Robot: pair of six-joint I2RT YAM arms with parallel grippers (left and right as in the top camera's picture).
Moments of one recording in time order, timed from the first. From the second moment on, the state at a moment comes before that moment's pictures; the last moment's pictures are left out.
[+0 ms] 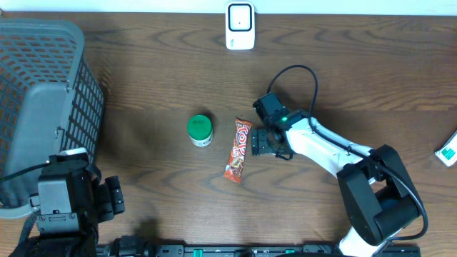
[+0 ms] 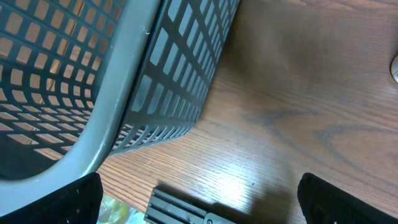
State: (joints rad) left arm 0.04 0.72 1.19 -1.48 -0.35 -0.06; right arm 0.55 1.84 1.06 -0.63 0.06 0.53
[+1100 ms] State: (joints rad) left arm 0.04 0.72 1.19 -1.48 -0.35 -0.06; right arm 0.55 1.86 1.28 -0.99 -0.03 0.51
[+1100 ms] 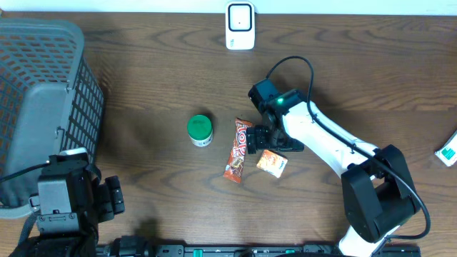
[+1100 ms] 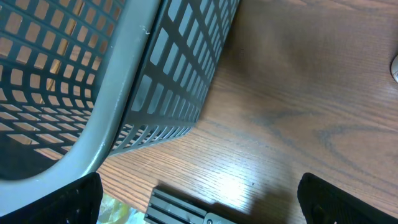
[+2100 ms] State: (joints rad) left arm 0.04 0.72 1.19 -1.48 -0.35 -0.06; right arm 0.61 1.83 1.06 -0.80 -0.02 1.05
